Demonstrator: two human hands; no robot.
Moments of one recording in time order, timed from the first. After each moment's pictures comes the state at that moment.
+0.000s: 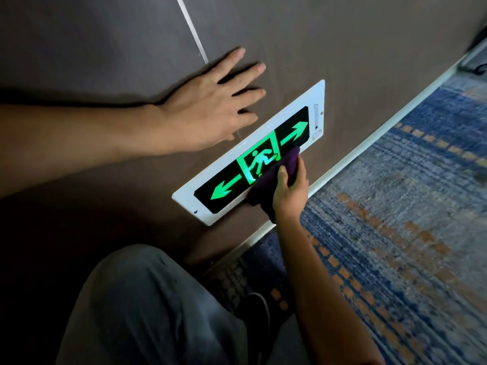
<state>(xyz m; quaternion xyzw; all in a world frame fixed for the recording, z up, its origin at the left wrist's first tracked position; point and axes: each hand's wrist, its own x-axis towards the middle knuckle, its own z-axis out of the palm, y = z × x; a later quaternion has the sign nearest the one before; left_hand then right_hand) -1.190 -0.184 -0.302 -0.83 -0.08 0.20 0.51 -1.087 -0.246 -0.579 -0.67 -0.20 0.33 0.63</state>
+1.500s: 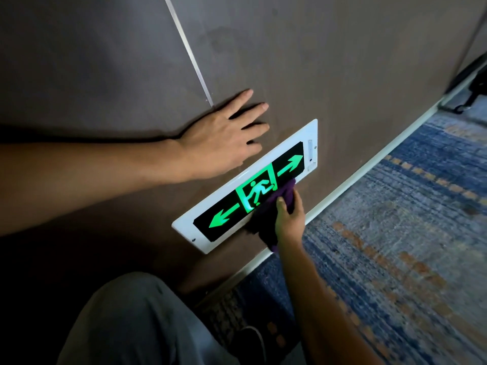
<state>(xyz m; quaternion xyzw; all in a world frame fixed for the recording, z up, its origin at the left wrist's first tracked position) -1.175 -0.179 -0.306 -0.86 -0.09 0.16 0.48 -1.073 -0.244 -0.567 -0.62 -0.15 0.45 0.63</state>
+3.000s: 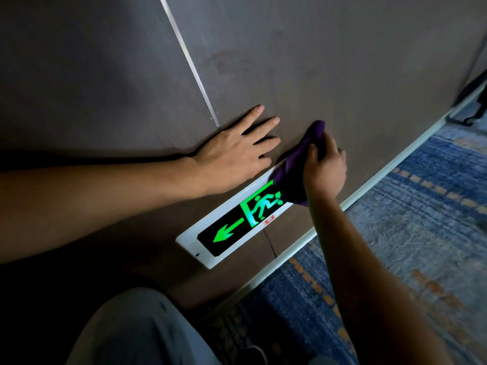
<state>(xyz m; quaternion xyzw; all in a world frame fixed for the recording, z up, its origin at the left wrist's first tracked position) -1.159 -0.173 -0.315 -0.87 -0.10 0.14 0.47 -0.982 -0.187 -0.460 -0.73 -0.29 0.15 0.60</state>
